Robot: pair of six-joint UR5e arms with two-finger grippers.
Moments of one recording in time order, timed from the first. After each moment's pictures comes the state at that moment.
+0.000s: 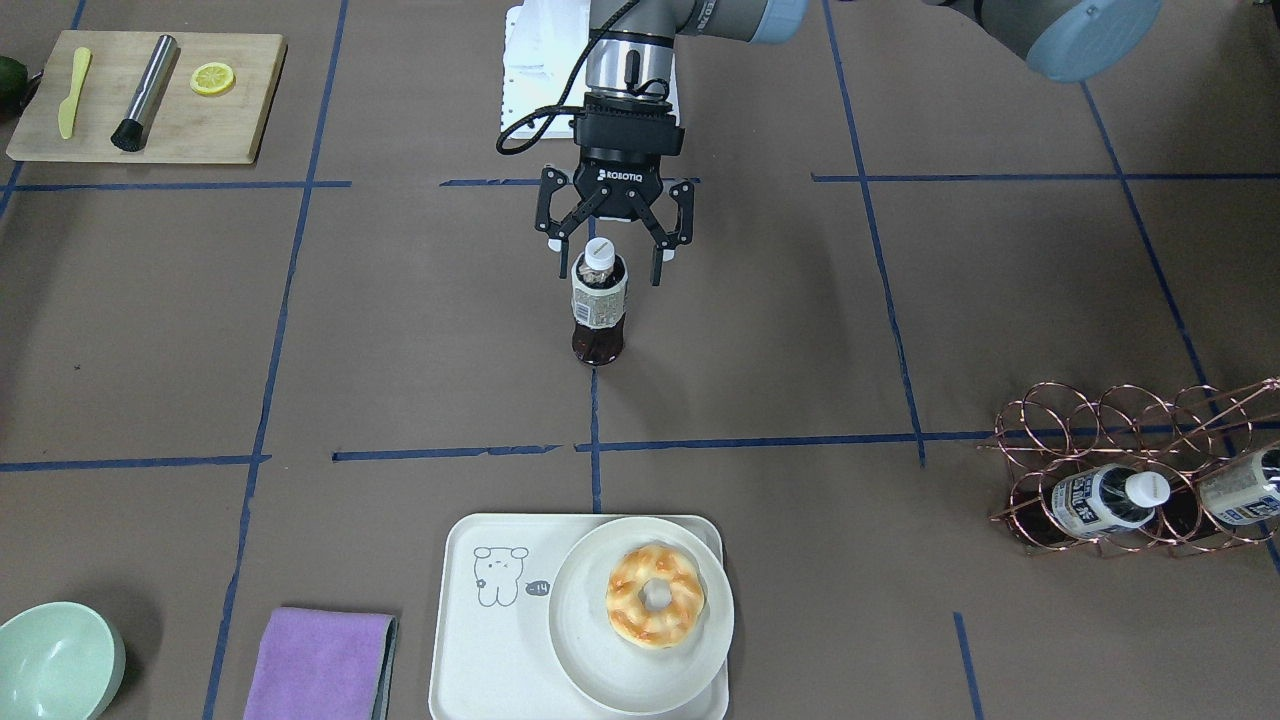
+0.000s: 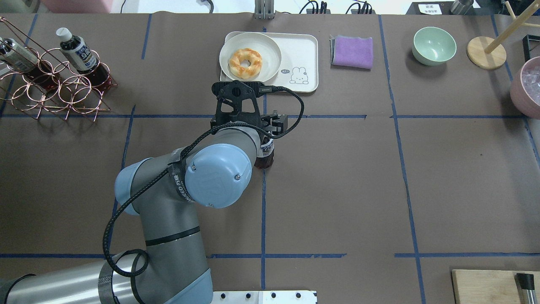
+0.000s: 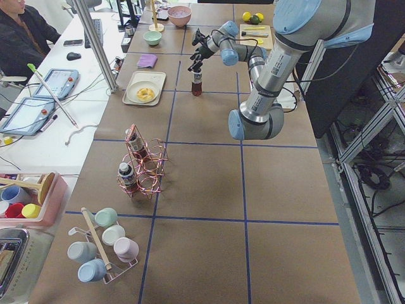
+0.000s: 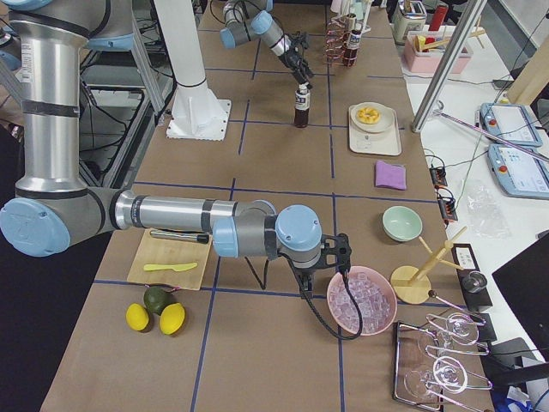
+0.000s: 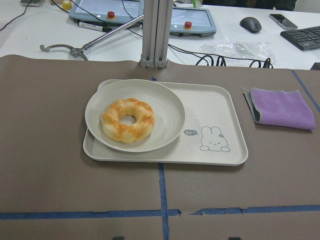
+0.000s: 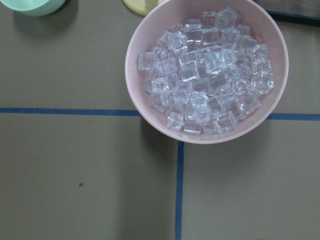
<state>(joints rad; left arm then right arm) -0.37 -2.32 -1.81 -1.68 -1.12 -1.25 1.66 -1.66 1.66 -1.46 2.48 -0.01</state>
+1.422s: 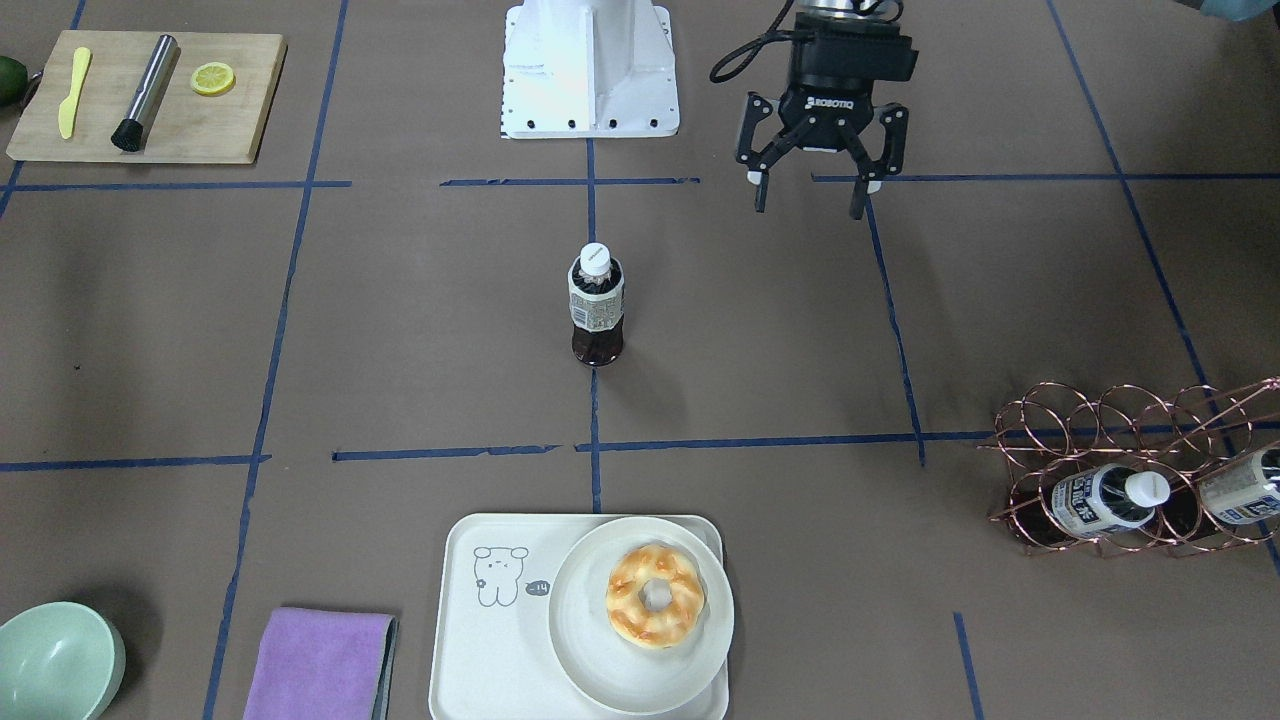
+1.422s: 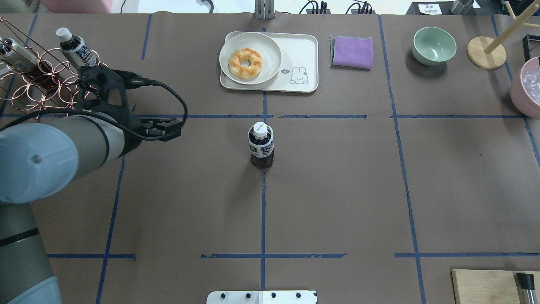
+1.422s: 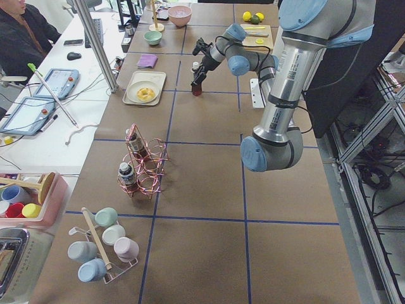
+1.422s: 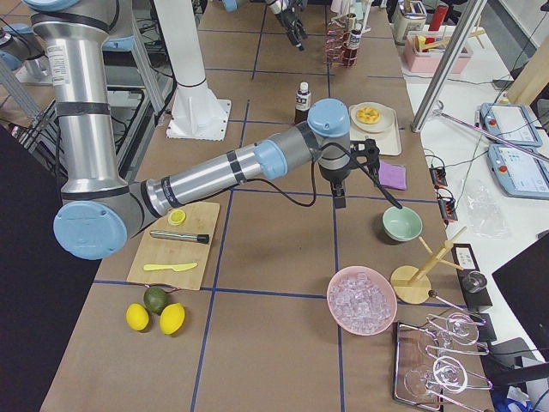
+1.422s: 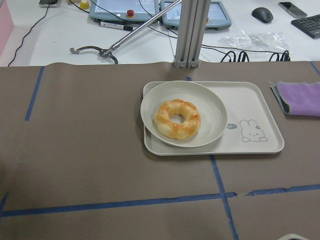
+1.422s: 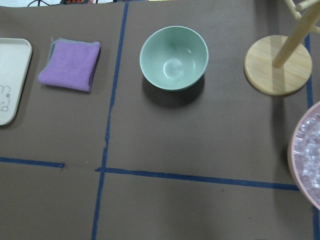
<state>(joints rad) -0.52 -1.89 -2.27 -1.54 -1.37 -1.07 1.44 -1.46 1.91 -1.49 2.42 0.41</state>
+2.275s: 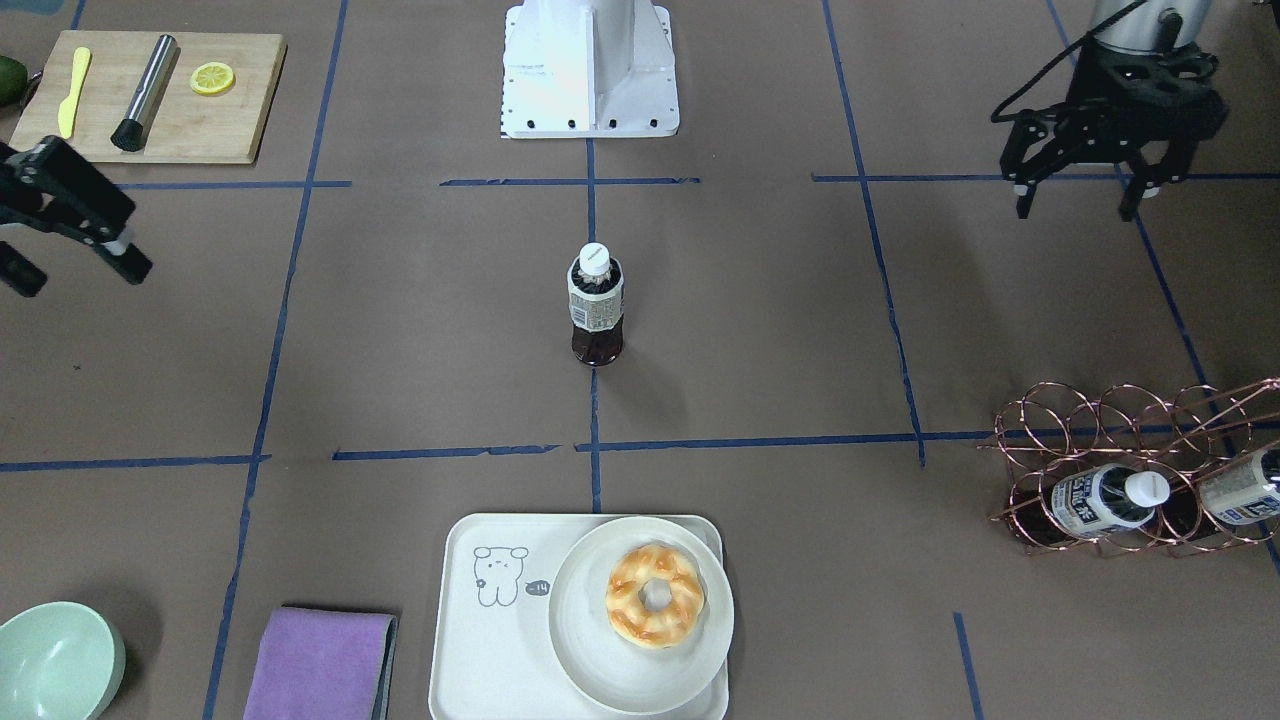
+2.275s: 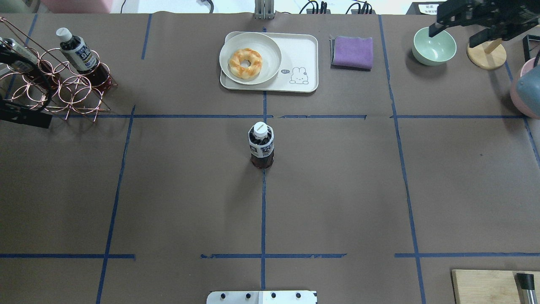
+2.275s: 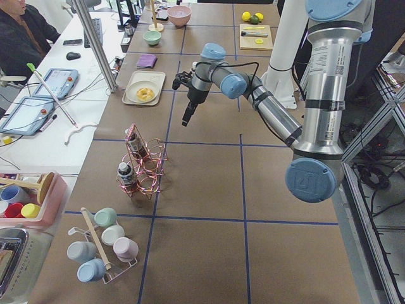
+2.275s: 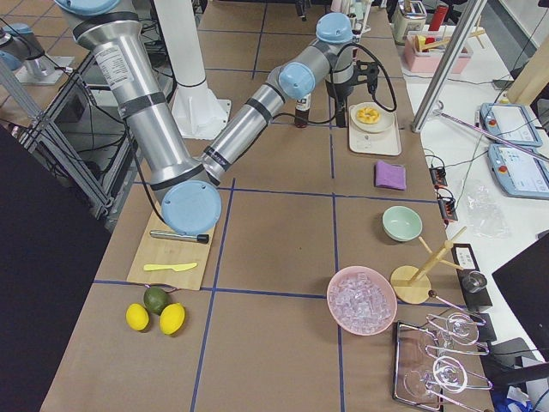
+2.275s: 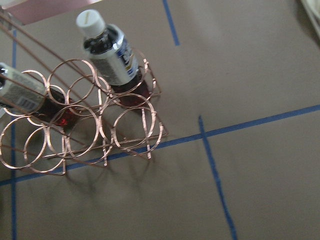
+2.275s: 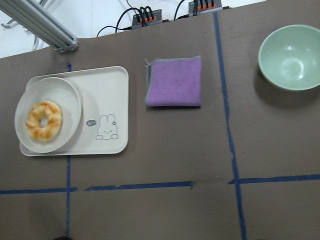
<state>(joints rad) -0.99 -1.57 -2.25 -1.52 -1.87 -0.55 1.16 -1.12 2.02 -1.64 2.27 0.95</state>
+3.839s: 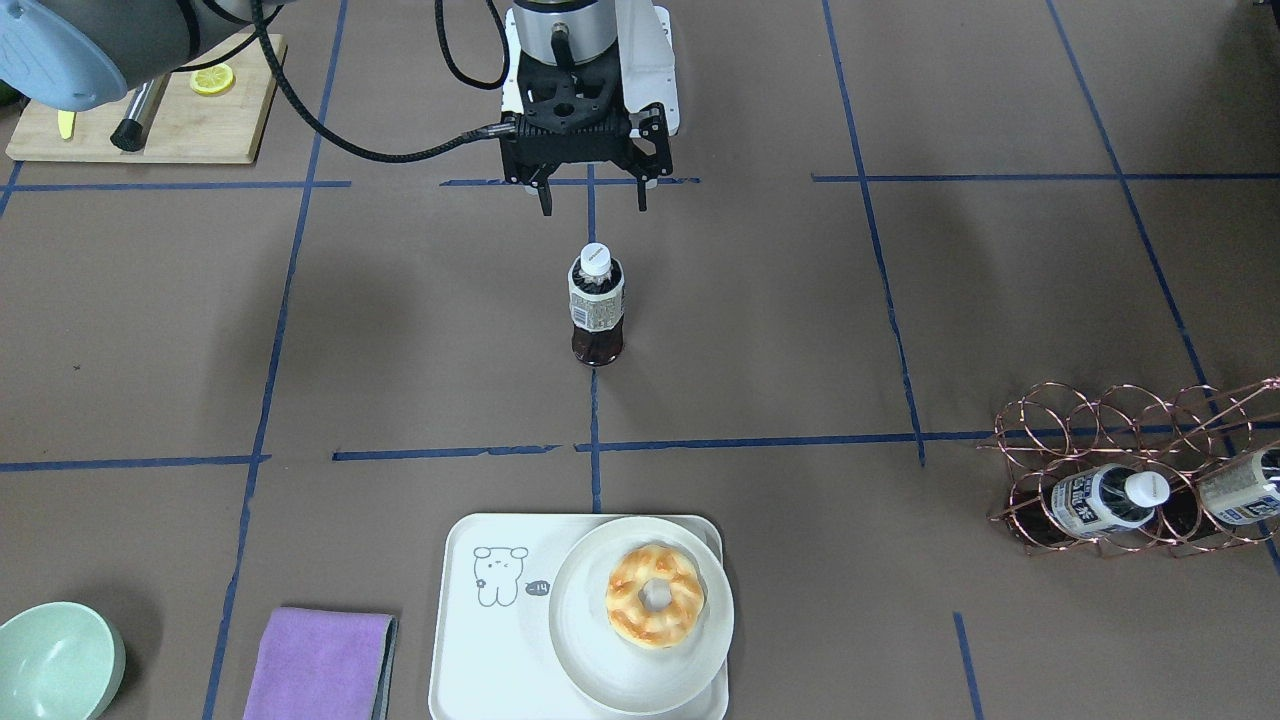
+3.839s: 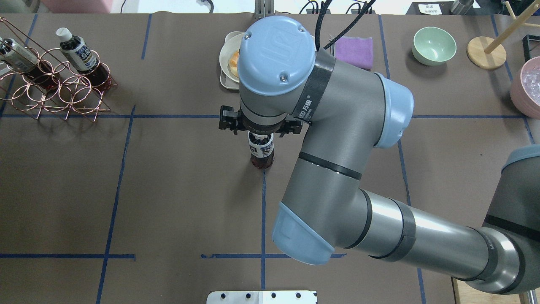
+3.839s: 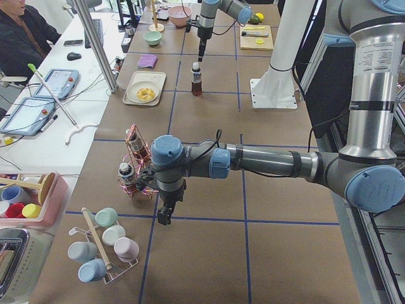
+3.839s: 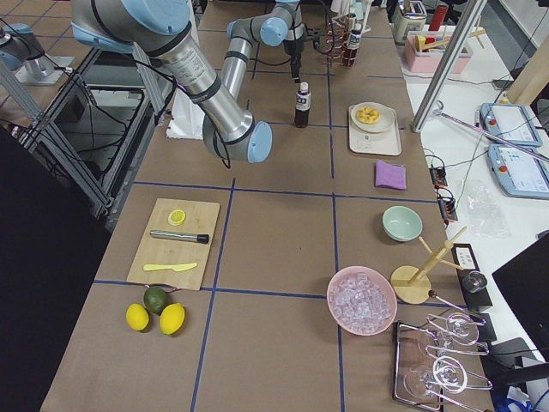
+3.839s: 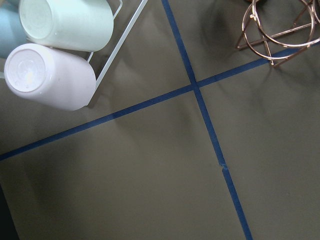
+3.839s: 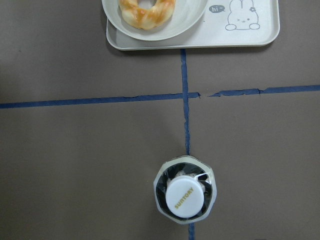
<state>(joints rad) -1.58 -1.54 -1.69 -1.53 -2.22 0.30 0.53 -0.65 1.81 -1.89 1.78 1.25</state>
